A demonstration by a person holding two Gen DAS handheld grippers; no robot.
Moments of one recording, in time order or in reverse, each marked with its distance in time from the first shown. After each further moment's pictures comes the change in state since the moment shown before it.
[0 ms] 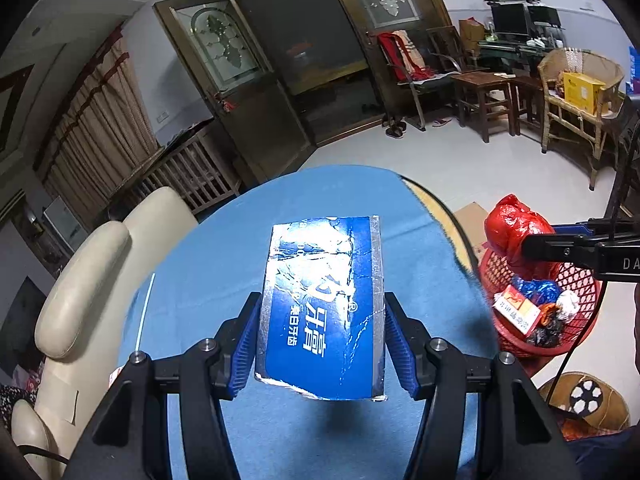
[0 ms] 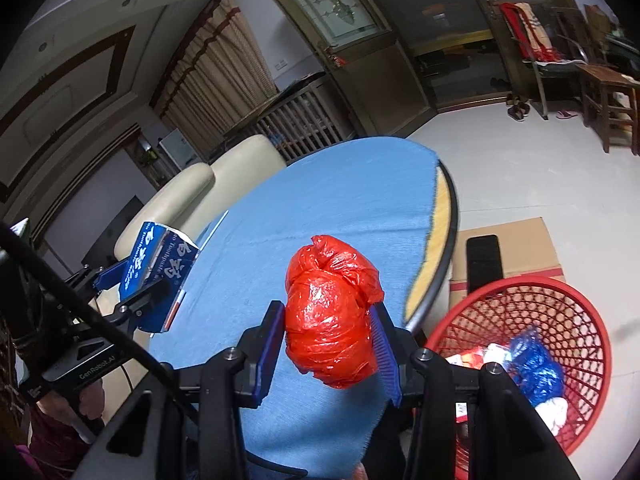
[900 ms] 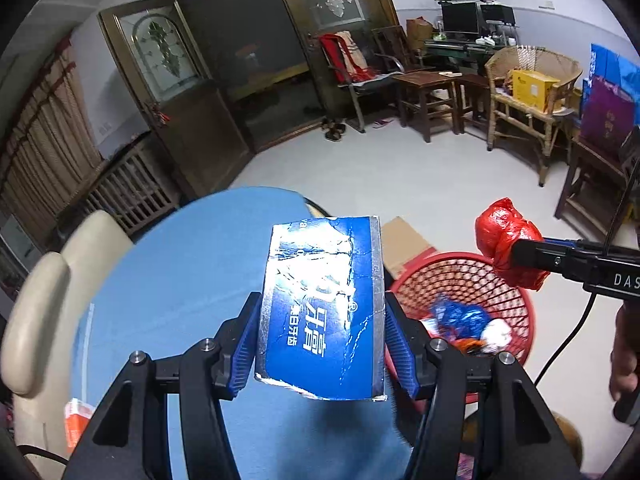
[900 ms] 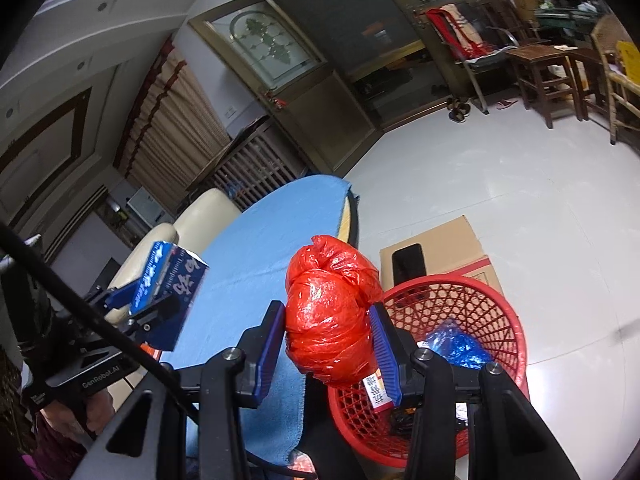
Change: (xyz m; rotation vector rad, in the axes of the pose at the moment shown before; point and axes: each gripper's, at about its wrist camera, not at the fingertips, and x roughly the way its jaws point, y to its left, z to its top) left arm 0.012 -0.092 0.056 0.048 0.010 -0.207; right arm -0.092 -0.092 -0.010 0.183 -0.137 -0.090
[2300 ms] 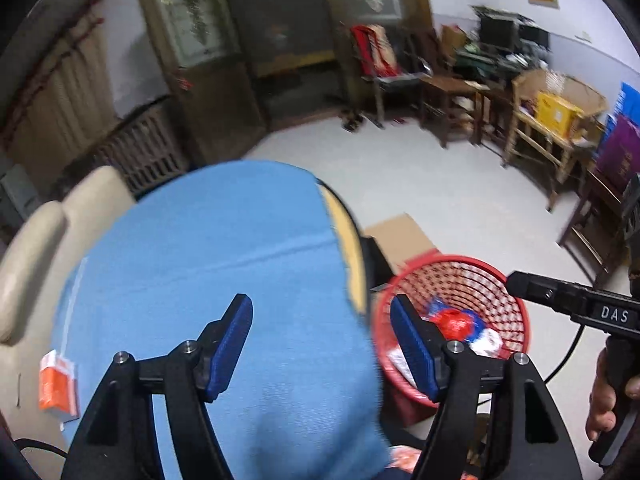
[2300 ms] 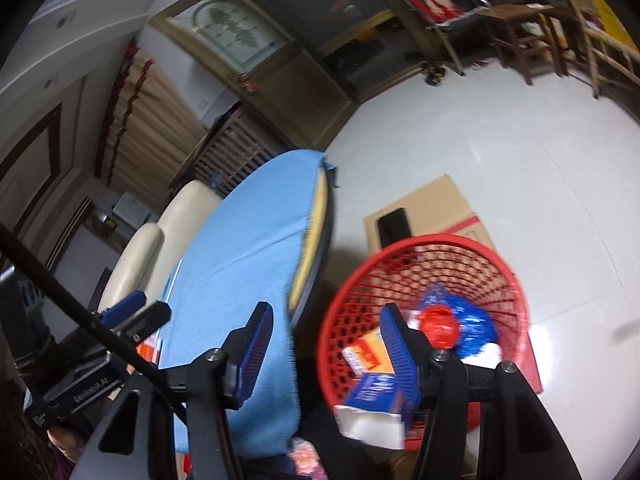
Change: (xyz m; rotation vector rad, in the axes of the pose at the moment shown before) left arm -0.008 0.028 -0.015 -0.164 0.023 0.042; right arm 0.027 -0.010 -0.006 0.096 0.099 -0.023
